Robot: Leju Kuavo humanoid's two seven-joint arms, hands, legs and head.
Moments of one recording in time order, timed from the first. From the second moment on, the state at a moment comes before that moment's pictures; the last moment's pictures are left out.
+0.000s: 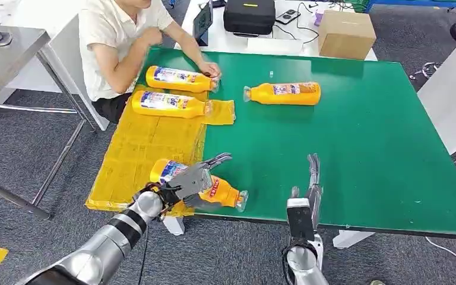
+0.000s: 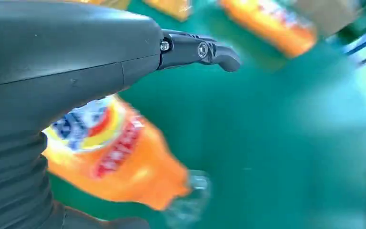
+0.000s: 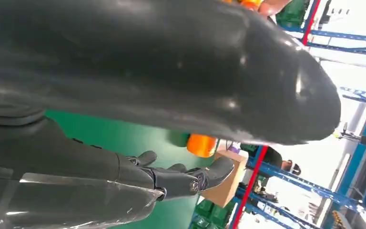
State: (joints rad) left arm -0.55 -0.13 -0.46 -0.73 -0.21 -0.15 -0.42; right arm -0.08 0.14 0.23 -1.18 0.22 -0.65 -0.70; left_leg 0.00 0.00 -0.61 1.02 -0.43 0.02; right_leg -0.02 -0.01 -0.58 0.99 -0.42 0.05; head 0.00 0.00
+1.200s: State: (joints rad) left arm -0.18 -0.22 -0.74 -1.35 0.10 0.26 -0.42; right arm -0.16 -0.28 0.08 -1.09 1.19 -0.61 -0.23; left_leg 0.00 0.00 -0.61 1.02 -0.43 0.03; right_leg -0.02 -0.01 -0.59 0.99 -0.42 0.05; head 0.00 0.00
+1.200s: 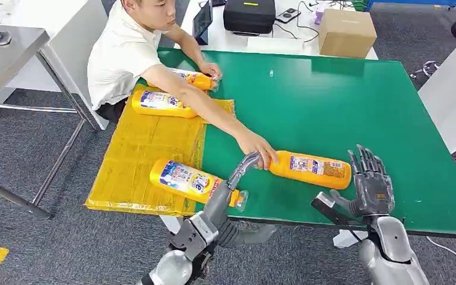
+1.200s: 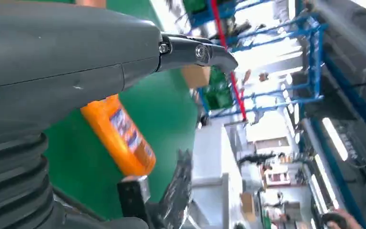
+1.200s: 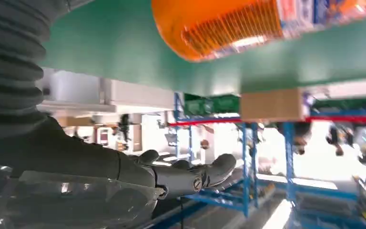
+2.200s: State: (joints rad) left arm -0.18 -0.20 -0.77 -1.39 0.06 0.26 -0.41; right arm -0.34 -0.27 0.22 -0.79 1.23 -0.56 -0.19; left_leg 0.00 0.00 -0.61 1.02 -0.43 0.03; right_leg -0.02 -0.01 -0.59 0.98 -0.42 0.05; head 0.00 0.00
